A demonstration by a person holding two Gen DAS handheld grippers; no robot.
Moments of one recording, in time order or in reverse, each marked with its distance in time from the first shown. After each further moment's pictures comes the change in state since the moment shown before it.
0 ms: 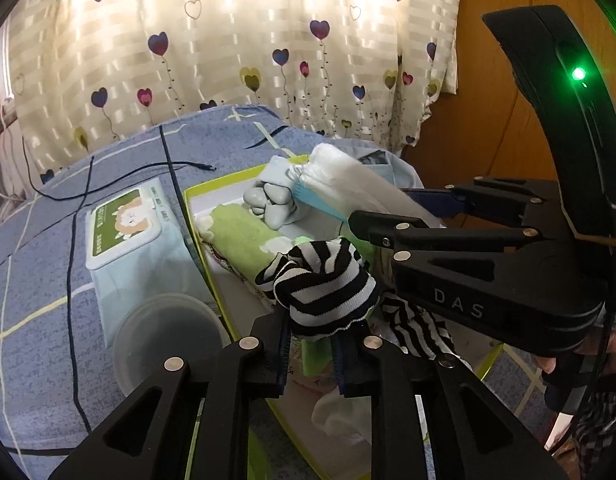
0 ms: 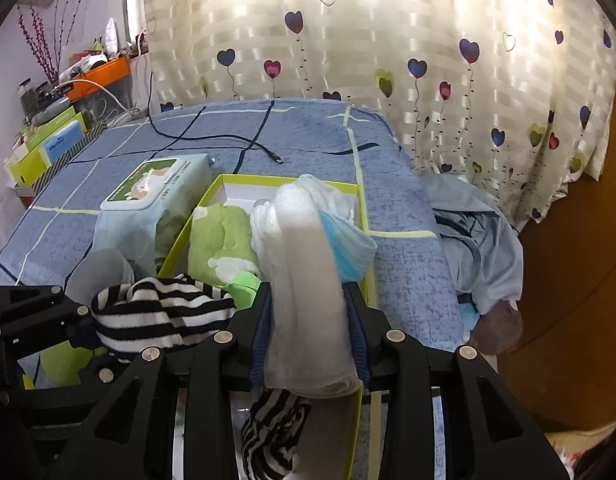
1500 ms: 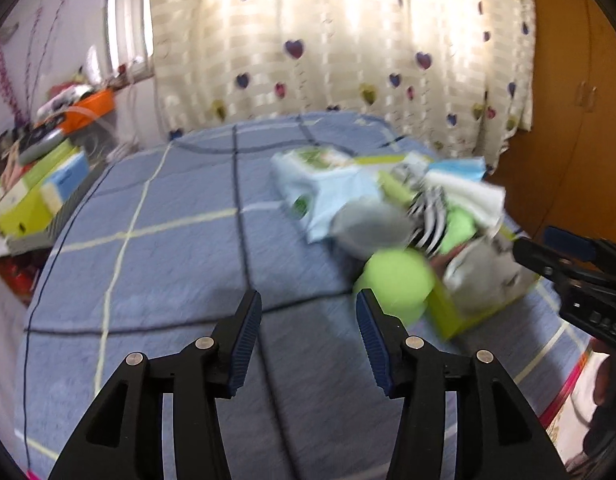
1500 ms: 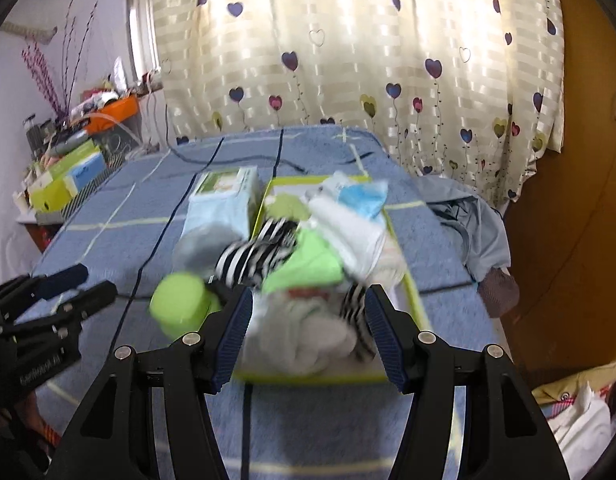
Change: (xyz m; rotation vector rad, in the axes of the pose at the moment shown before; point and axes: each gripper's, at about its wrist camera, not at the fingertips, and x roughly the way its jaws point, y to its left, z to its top) left arm -0.125 0.077 -0.099 -0.200 -0.043 0.281; right arm -0.101 0.080 -0.075 0.104 -0.109 -0.047
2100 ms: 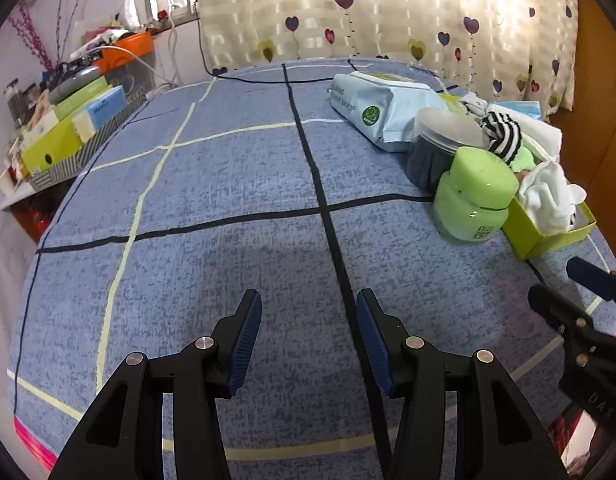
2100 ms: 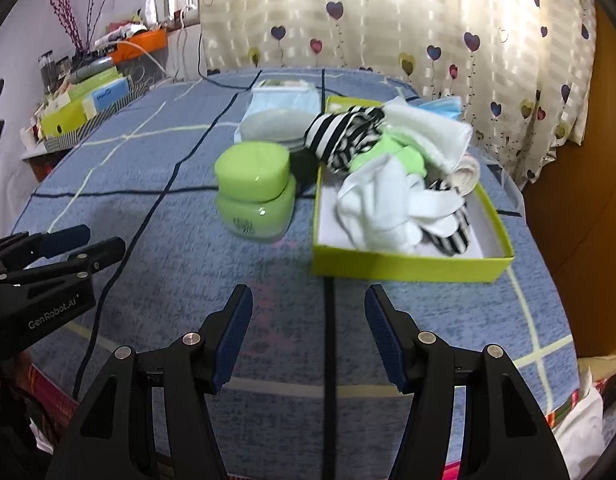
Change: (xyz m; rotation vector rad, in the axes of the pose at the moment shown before) left arm 0.020 0.035 -0.057 -0.063 0.131 0.108; right arm 0.023 0.062 -0.065 -0.087 0.139 0.006
